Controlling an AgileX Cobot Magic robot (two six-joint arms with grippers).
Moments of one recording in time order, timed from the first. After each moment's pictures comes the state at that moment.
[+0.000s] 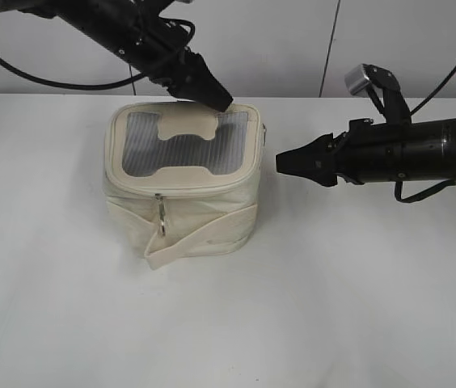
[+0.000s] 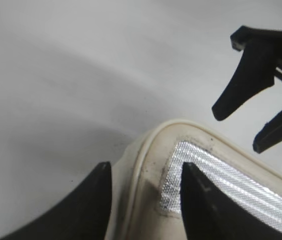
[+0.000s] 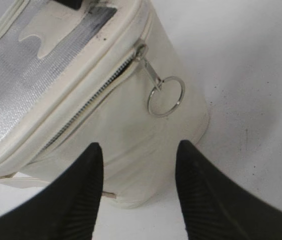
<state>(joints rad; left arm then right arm) -0.35 2.23 -1.93 -0.87 1.15 1.15 0.19 1.89 -0.86 1.82 0.69 -1.90</state>
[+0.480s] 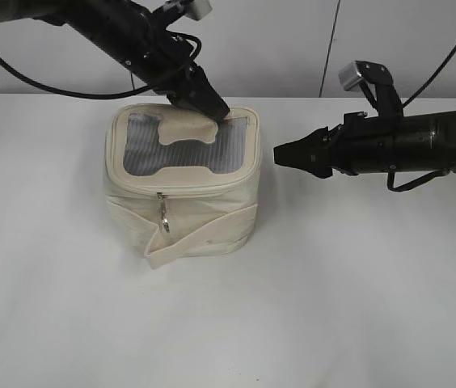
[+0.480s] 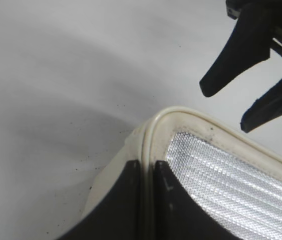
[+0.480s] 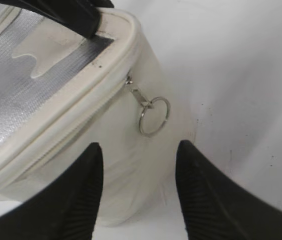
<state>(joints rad) -0.36 2.26 -1.93 -0.80 1.13 1.13 0.19 1.94 -0.93 1.82 0.68 -1.95</state>
